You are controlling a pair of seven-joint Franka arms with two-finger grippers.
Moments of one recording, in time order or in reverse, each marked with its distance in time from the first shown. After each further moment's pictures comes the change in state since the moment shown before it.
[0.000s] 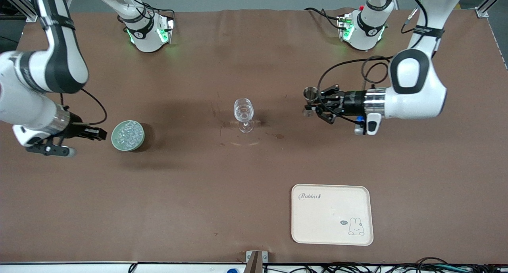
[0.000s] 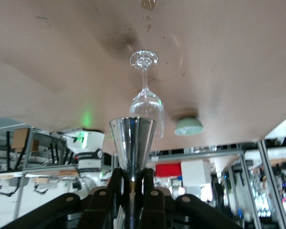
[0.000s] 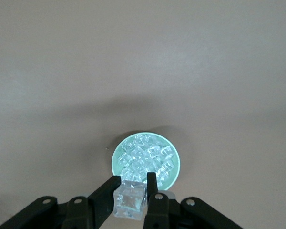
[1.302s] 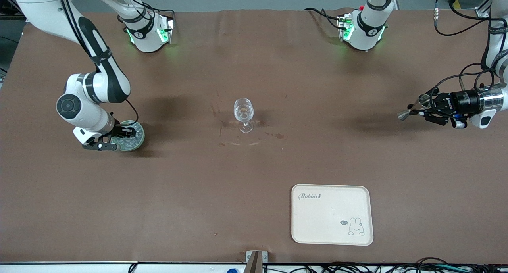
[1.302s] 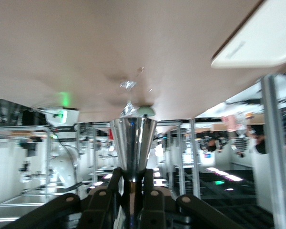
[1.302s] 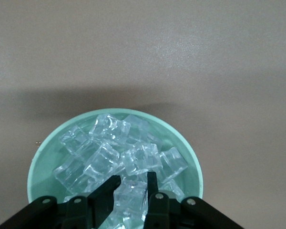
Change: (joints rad) left arm 0.006 0.119 0.811 0.021 -0.018 -0.633 0.354; right arm 0.004 0.168 0.000 -0.422 -0.104 0.541 0.000
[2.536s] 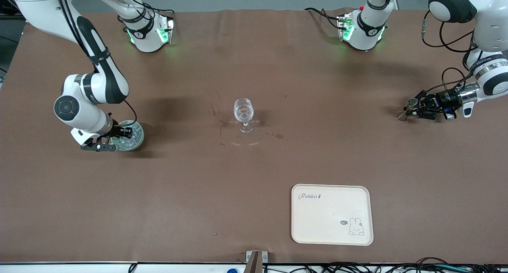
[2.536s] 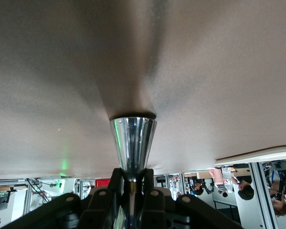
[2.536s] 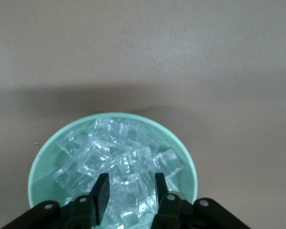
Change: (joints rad) left arm 0.006 0.422 0.270 -0.086 -0.049 0.091 0.518; right arm 0.000 0.000 -0.002 0.019 -0.026 -0.022 -0.003
